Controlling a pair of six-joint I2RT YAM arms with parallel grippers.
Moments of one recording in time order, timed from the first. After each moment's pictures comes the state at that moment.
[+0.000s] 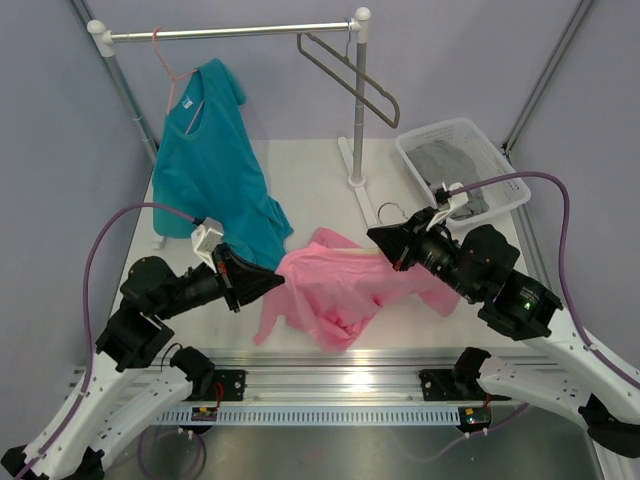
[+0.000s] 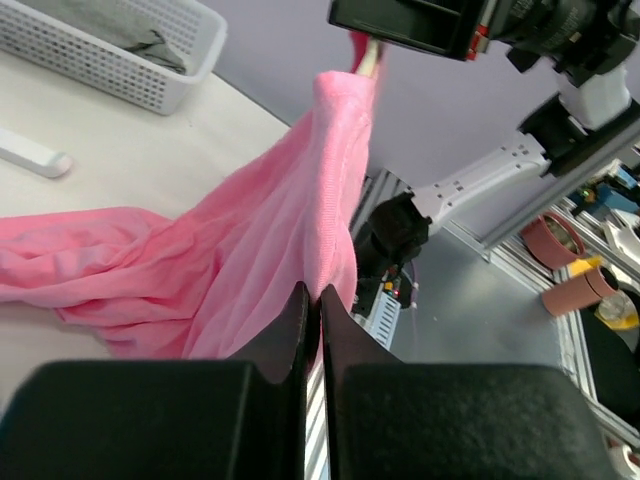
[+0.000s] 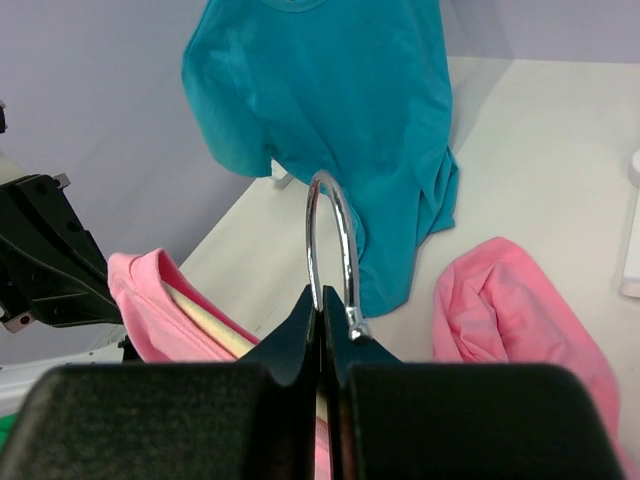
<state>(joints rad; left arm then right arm) -0.59 0.51 0.81 -0.30 0.61 -0.50 0.91 0.80 1.07 -0.32 0.14 0.46</state>
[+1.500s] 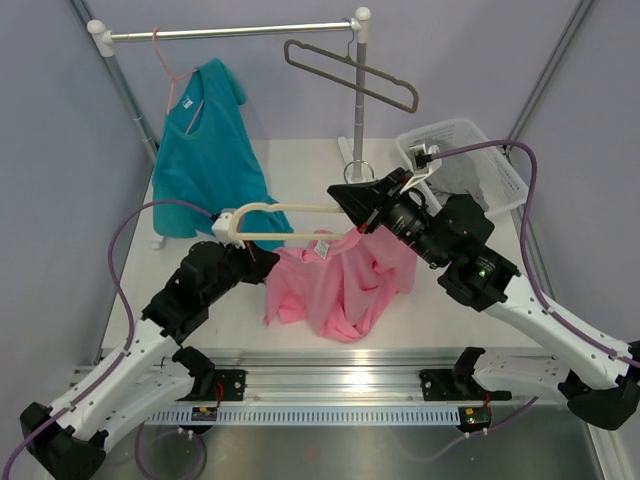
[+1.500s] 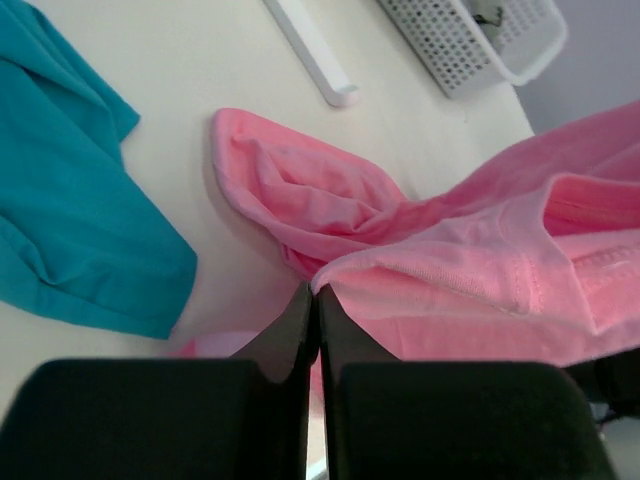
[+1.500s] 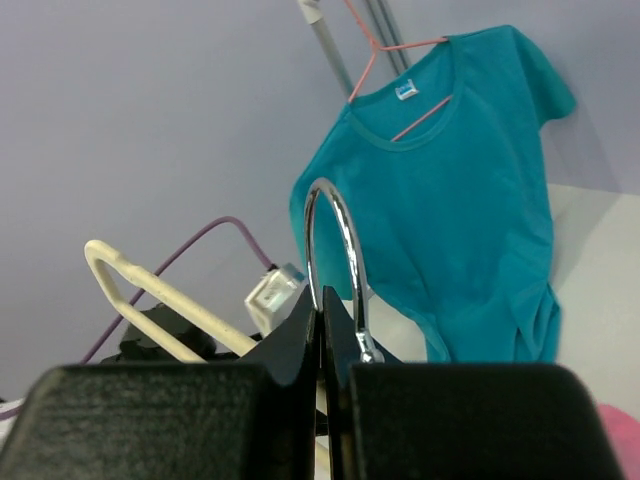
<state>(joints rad) -0.60 0.69 0.63 -0.25 0.03 -0.55 0.91 1.04 1.19 0.08 0.08 0.50</state>
